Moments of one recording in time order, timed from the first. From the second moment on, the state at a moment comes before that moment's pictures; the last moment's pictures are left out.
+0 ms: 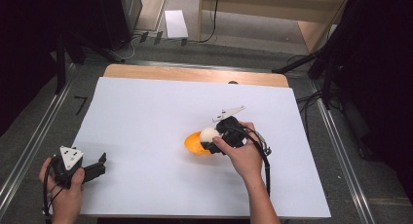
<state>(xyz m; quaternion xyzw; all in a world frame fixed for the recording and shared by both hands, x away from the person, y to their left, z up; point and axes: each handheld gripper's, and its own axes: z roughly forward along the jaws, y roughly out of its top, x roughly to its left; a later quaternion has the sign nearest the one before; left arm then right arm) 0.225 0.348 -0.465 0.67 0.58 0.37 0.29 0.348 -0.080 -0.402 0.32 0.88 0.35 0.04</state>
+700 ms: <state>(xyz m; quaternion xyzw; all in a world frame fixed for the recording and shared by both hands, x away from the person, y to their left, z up) 0.225 0.348 -0.465 0.67 0.58 0.37 0.29 0.345 -0.074 -0.404 0.36 0.86 0.35 0.08</state>
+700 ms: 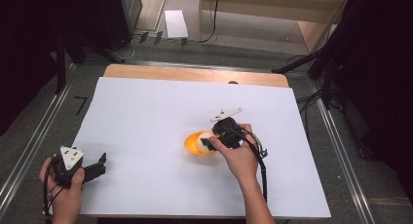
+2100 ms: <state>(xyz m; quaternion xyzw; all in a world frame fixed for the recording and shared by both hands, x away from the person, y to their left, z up) 0.225 0.348 -0.465 0.67 0.58 0.37 0.29 0.334 -0.151 -0.416 0.41 0.82 0.38 0.07</state>
